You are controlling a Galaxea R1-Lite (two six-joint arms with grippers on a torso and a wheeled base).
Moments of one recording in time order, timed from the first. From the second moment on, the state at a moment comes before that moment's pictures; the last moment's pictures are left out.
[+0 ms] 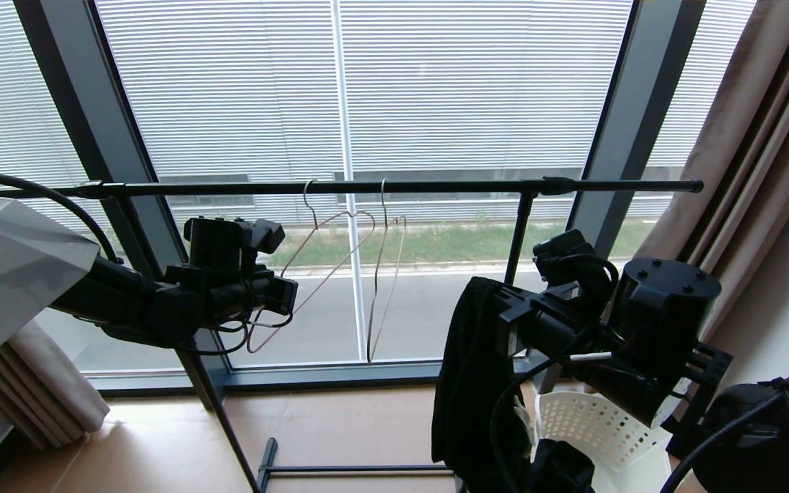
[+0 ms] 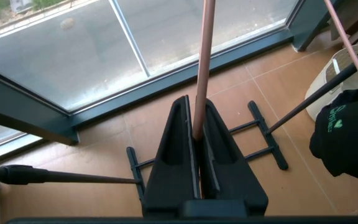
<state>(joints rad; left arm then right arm) -0.21 2.11 -1.12 -0.48 -0.06 0.17 0.61 1.86 -0.61 -1.12 -0.10 0.02</state>
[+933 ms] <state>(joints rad) -0.22 2.03 -1.02 -0.60 -0.06 0.17 0.61 1.86 -0.61 -1.13 -0.10 0.02</state>
